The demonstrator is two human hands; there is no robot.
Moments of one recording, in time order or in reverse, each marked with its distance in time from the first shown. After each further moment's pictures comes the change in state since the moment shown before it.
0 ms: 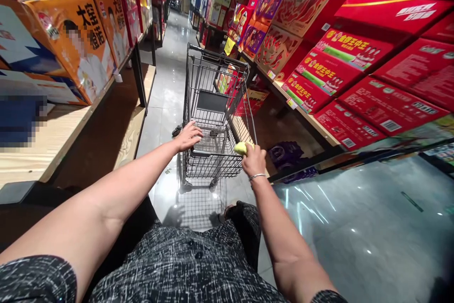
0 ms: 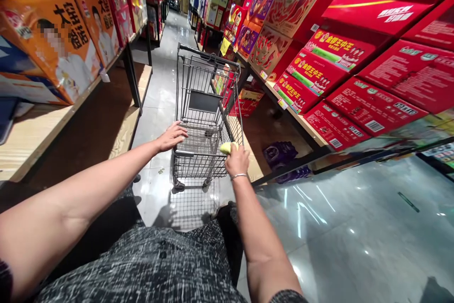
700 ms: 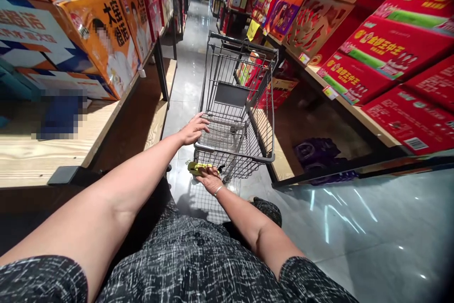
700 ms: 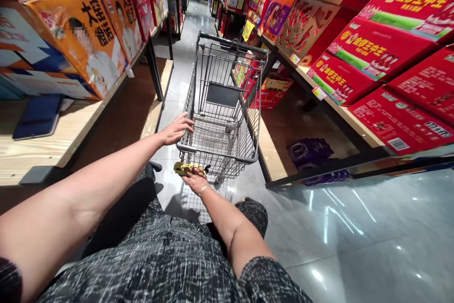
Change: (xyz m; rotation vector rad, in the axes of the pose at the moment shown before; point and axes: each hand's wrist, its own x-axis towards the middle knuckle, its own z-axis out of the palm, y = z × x) left_hand -0.032 -0.027 -0.034 0.093 -0.038 0.108; right_hand -0.097 -0.130 0.171 0.083 -0.470 -0.863
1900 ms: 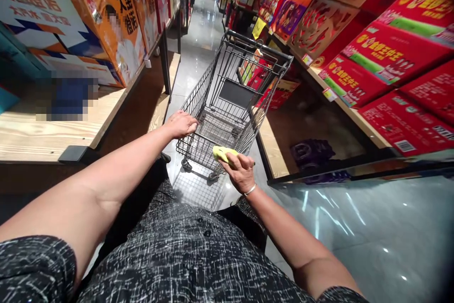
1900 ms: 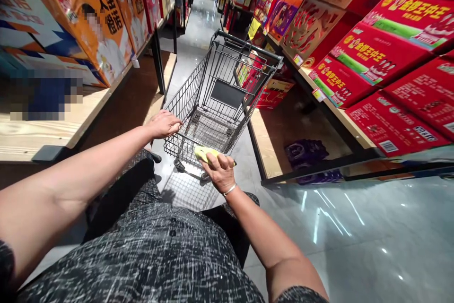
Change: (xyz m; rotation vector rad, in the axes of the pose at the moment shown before) left_hand -0.034 0.033 -0.029 0.487 -0.066 -0.258; right_hand -0.096 0.025 -0.106 -0.105 0.348 0.196
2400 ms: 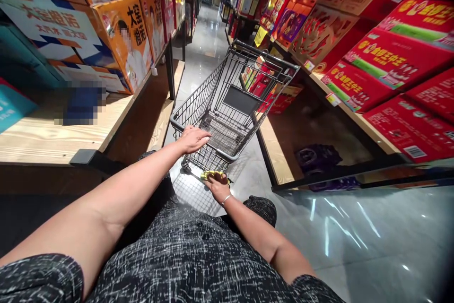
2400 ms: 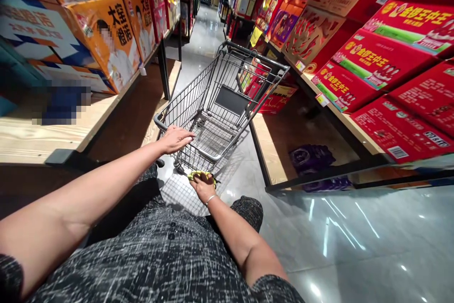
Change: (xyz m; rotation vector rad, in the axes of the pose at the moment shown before) left_hand -0.018 0.045 0.004 -0.313 -0.028 -0.049; right_hand -0.004 -0.055 0.097 0.001 -0.126 -0.140
